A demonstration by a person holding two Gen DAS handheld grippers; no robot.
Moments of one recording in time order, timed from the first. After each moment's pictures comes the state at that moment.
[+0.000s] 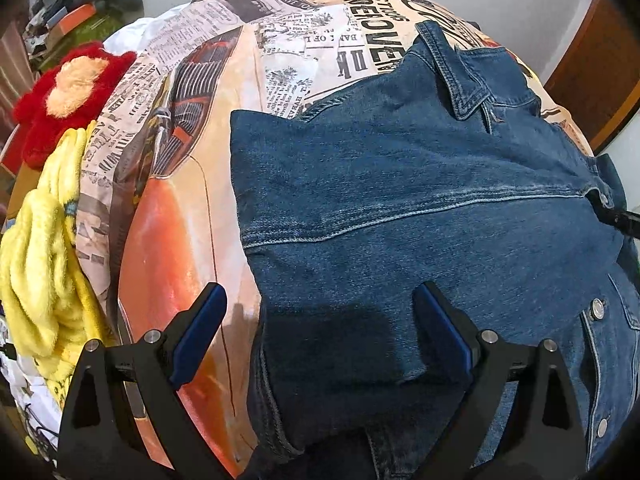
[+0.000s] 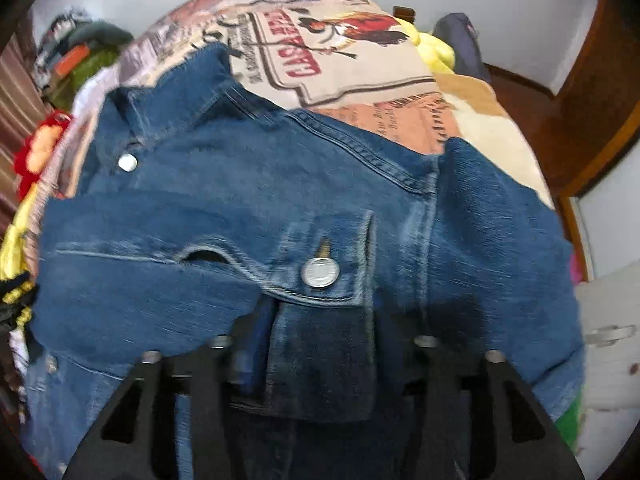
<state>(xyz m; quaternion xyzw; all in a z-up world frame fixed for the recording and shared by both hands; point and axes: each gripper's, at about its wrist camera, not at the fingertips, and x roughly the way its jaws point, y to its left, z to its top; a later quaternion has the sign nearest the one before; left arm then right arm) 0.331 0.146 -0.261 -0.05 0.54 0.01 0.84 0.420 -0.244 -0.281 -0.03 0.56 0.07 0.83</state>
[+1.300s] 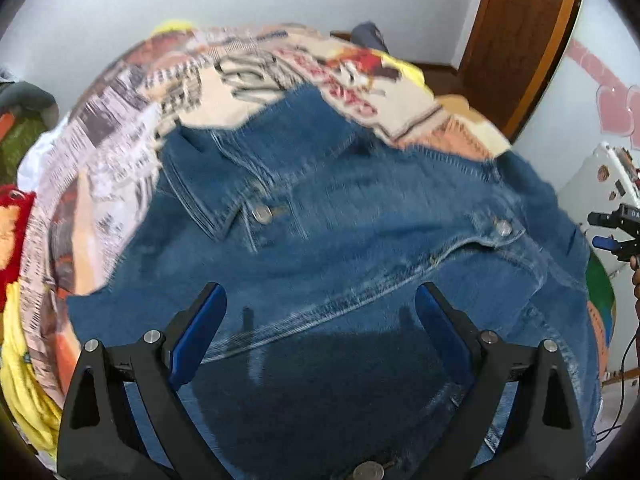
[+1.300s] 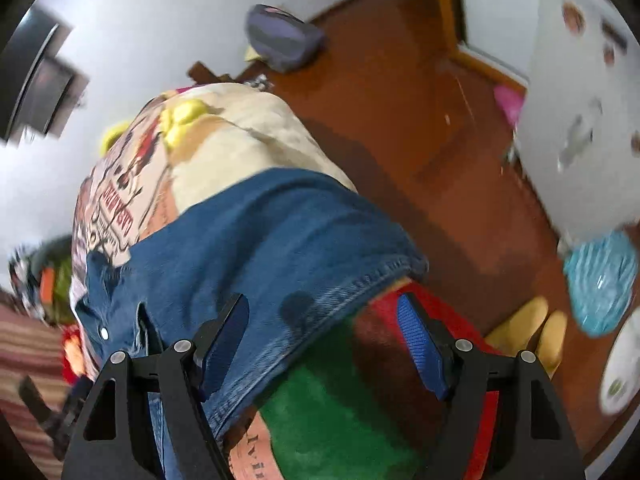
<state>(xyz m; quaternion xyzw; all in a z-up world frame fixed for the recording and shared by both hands) 0.399 -0.033 -0.215 0.04 0.50 -0.12 0.86 0.355 -0.513 -0.282 0.33 0.52 -0.09 0.78</state>
